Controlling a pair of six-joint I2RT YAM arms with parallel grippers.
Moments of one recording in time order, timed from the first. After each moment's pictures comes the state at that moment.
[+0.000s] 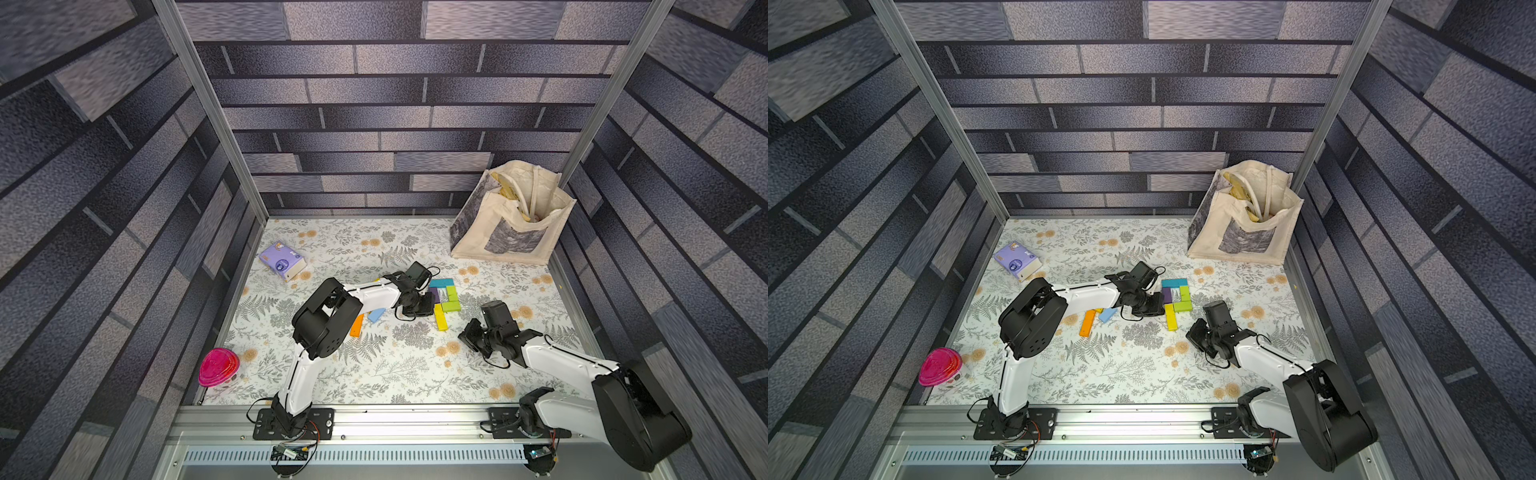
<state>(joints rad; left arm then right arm) -0.76 2.09 1.37 -0.30 0.38 -0.66 0.42 1.21 0.36 -0.14 -0.25 1.07</state>
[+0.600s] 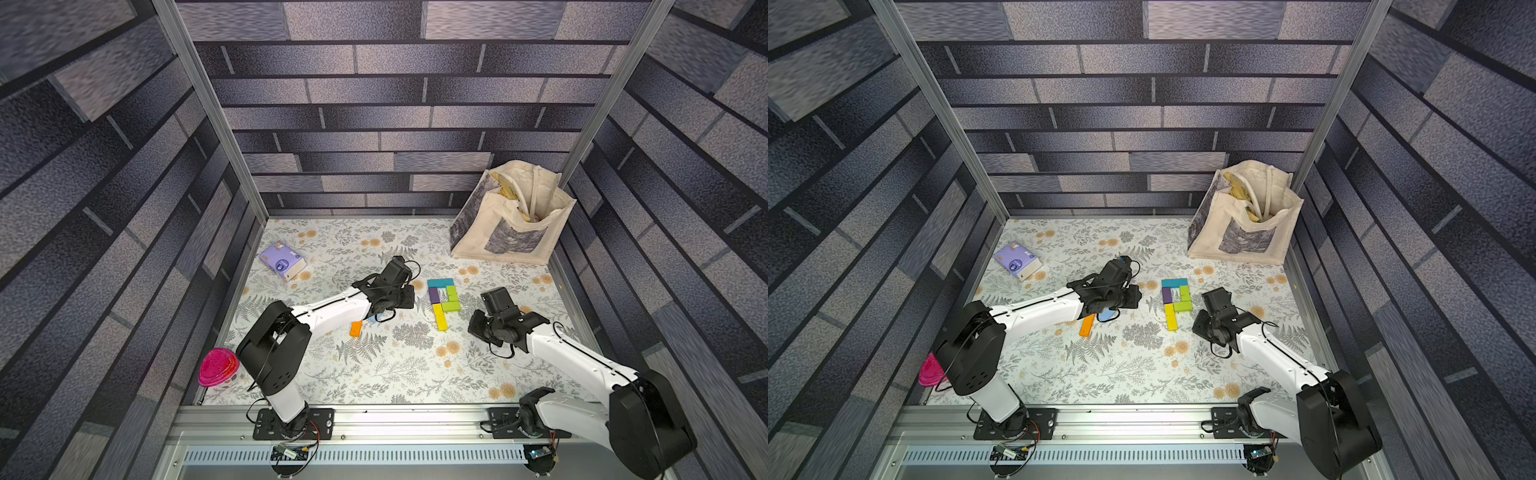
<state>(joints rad) -0.71 1.65 1.08 -0.25 0.03 -0.56 0.42 1.16 0.59 -0.51 -0.04 0.81</state>
